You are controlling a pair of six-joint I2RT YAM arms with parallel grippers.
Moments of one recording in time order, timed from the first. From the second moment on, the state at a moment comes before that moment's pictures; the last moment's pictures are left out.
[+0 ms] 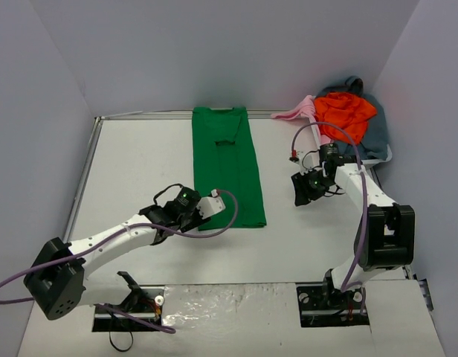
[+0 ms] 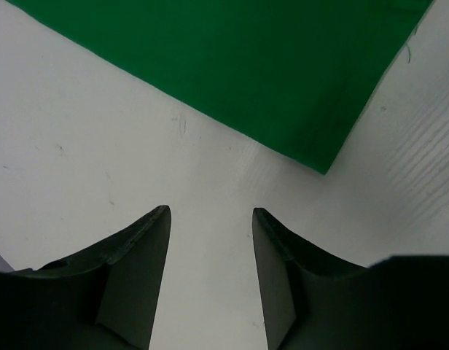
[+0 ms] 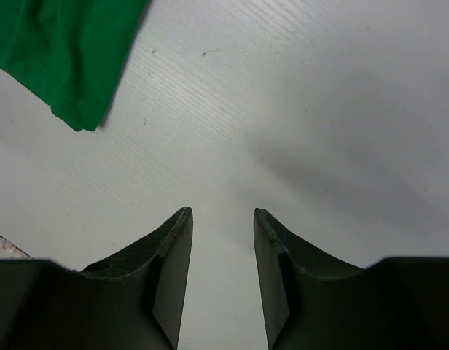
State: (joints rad) left arm -0.76 1.23 0.74 -0.39 -0.20 0.51; right arm 0.04 1.55 1.07 -0.81 -0.42 -0.46
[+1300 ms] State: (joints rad) left arm -0.93 1.47 0.72 -0.26 -0.25 0.51; right arm 0.03 1.61 1.07 -0.77 -0.34 -0.44
